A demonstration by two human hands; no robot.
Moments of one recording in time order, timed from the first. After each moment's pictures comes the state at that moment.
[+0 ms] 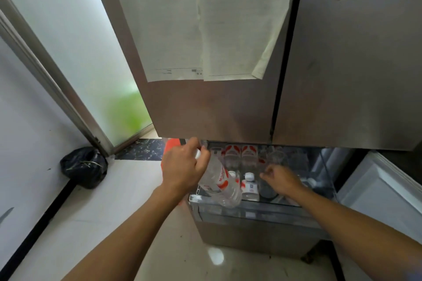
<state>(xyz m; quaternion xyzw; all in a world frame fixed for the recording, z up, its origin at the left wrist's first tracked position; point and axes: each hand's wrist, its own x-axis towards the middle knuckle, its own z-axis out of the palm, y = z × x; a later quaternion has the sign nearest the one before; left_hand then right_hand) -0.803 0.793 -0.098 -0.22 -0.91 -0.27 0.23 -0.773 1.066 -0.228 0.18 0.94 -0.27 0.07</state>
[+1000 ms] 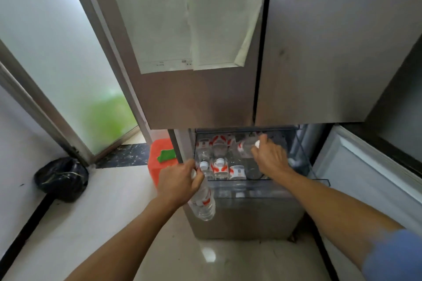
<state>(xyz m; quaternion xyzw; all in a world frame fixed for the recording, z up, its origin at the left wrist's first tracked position) -0.757 0.759 -0.143 -0.27 -0.94 -0.16 0.15 -0.737 1.019 -0.175 0.23 0.96 -0.11 -0.08</state>
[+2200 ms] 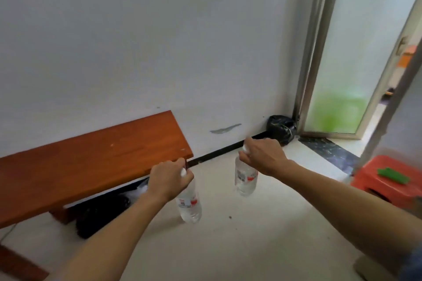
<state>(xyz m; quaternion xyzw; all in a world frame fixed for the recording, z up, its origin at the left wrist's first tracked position) -0.249 0.247 -0.104 0.29 -0.95 0.01 0.14 -0.463 0.413 -0.087 -0.50 0.86 -0.09 -0.10</state>
